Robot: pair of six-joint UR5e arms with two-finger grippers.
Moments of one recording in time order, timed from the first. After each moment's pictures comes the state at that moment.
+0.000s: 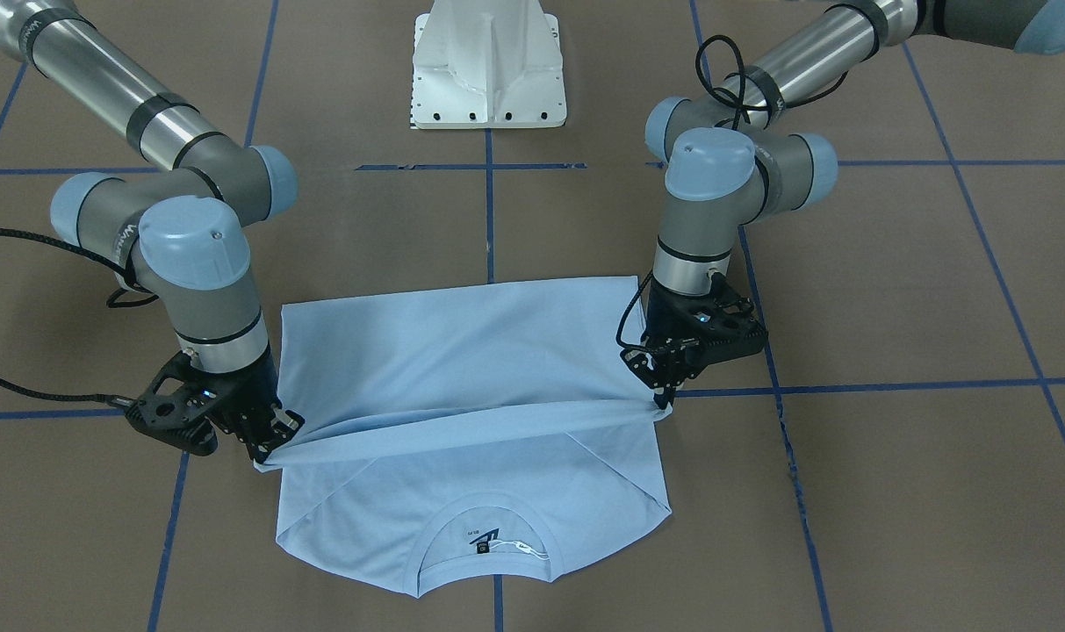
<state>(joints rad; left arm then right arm) -0.70 -2.20 -1.45 -1.99 -1.57 -1.38 0.82 -0.91 1.33 -1.28 1.72 1.38</state>
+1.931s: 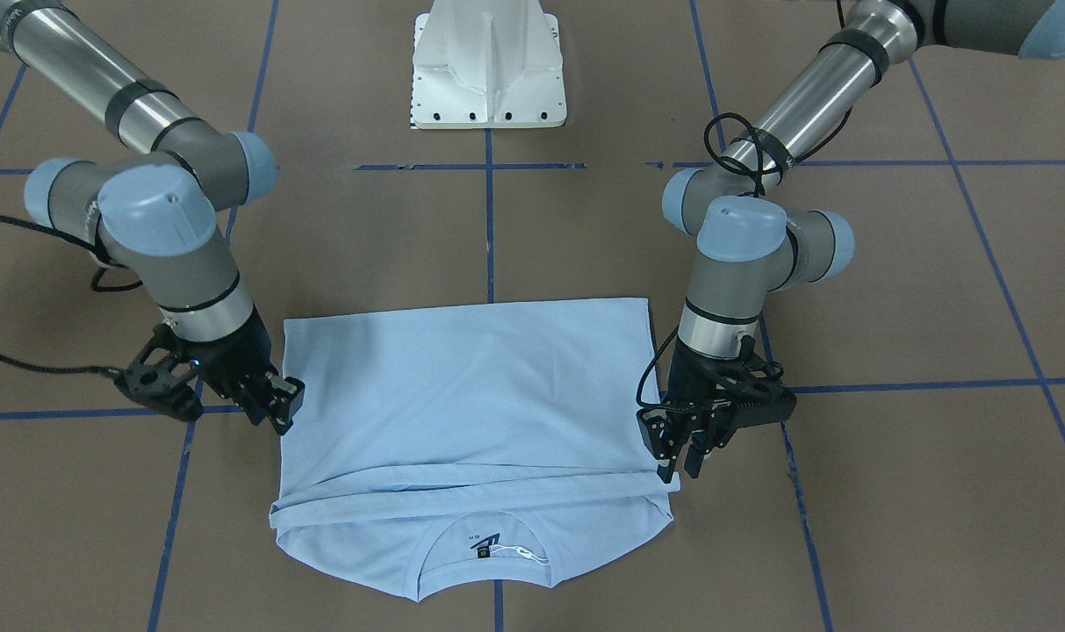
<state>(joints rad) -0.75 -2.24 -1.23 -2.33 -1.56 -1.35 0.78 -1.10 1.57 -1.19 1.83 1.55</state>
